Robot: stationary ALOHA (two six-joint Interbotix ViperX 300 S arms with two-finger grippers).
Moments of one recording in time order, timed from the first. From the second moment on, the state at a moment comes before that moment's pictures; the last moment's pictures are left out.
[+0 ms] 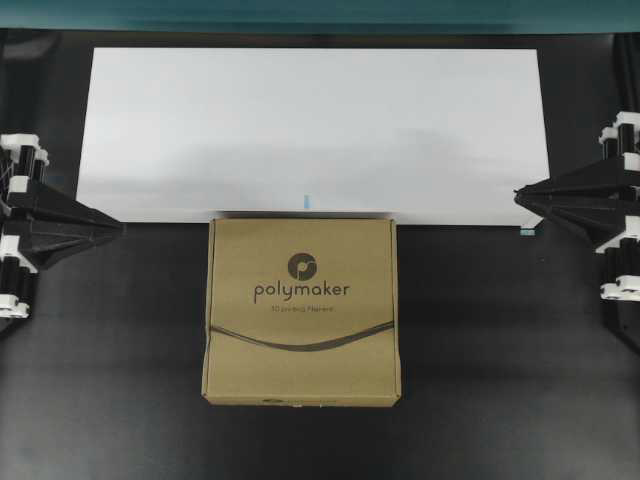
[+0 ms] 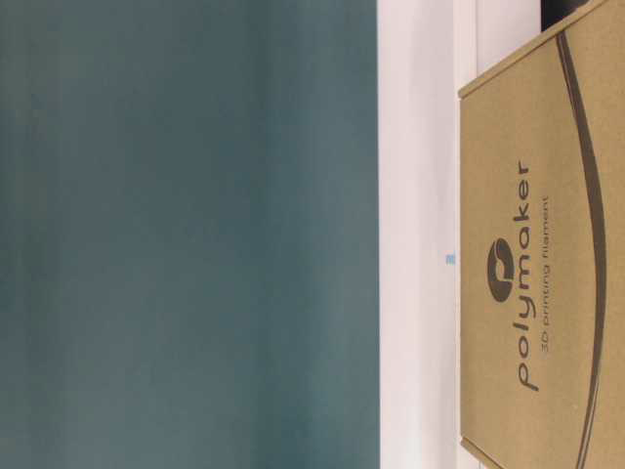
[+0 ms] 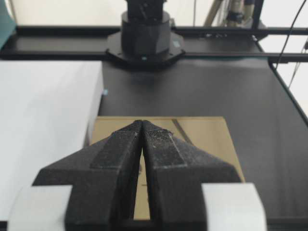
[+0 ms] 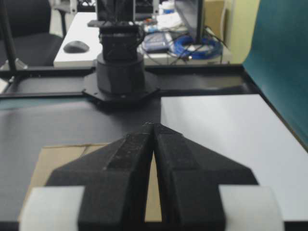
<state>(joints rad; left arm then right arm) 0.00 -0.97 1.19 0.00 -0.29 0.00 -0.01 -0.97 1.18 0.00 -0.29 0.01</state>
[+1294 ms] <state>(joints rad) -0.21 -0.44 0.95 0.04 0.37 -0.14 0.17 -0.36 0.99 0.02 0.32 0.11</state>
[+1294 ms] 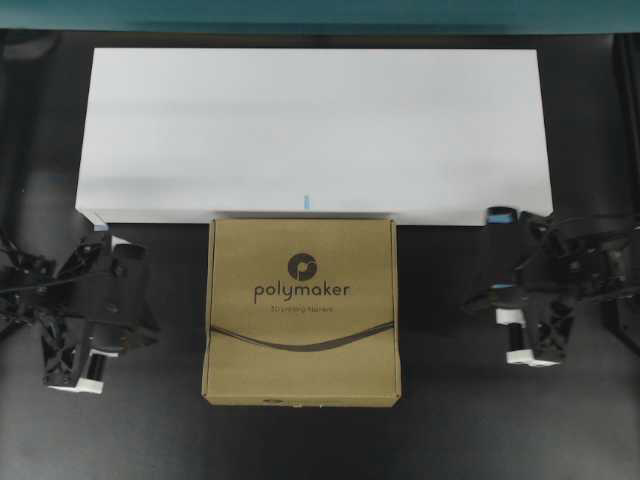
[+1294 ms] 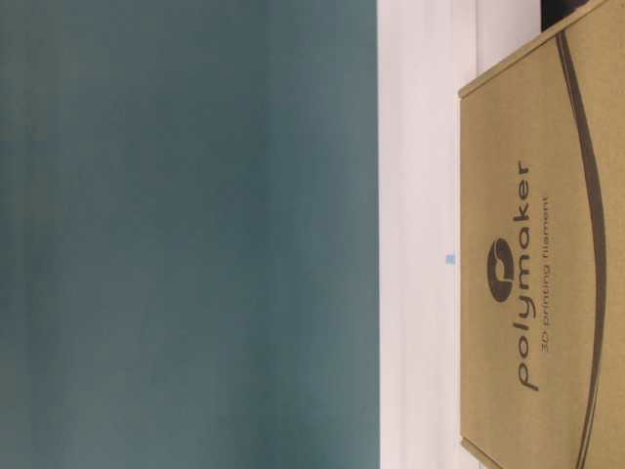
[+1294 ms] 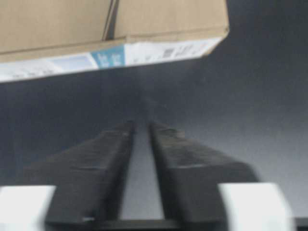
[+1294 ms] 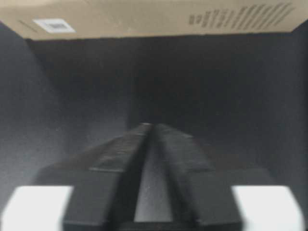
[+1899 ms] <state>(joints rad) -0.12 -0.18 0.90 0.04 0.29 -0.13 0.17 -0.12 0.88 0.01 0.26 0.11</state>
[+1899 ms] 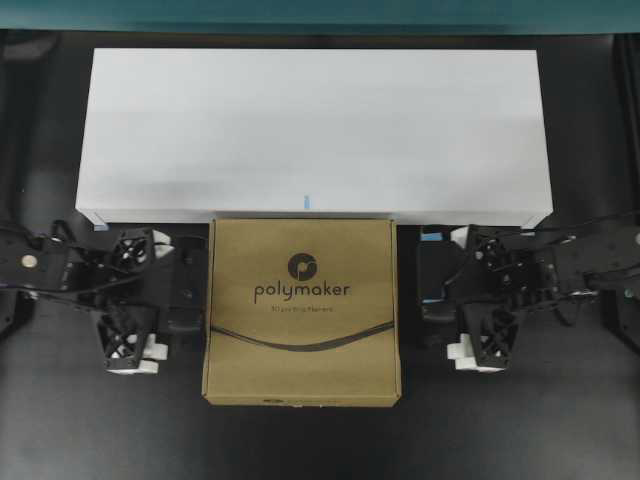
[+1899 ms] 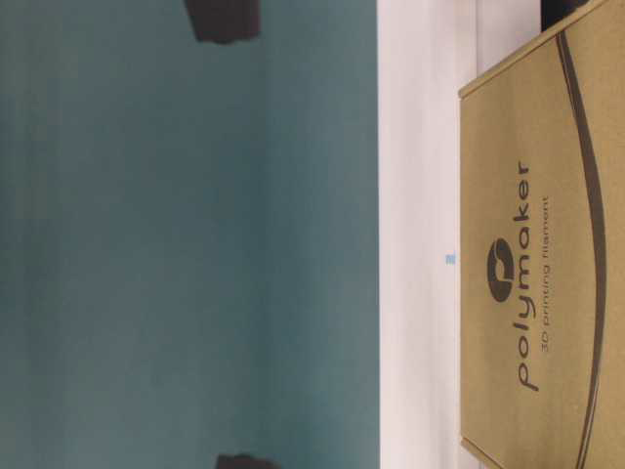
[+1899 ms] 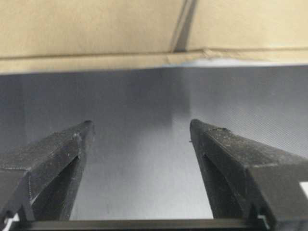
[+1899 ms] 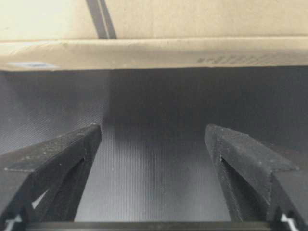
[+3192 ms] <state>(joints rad) -0.10 -0.02 0.77 0.04 0.31 -0.06 0.16 0.06 0.73 0.02 0.24 0.11</state>
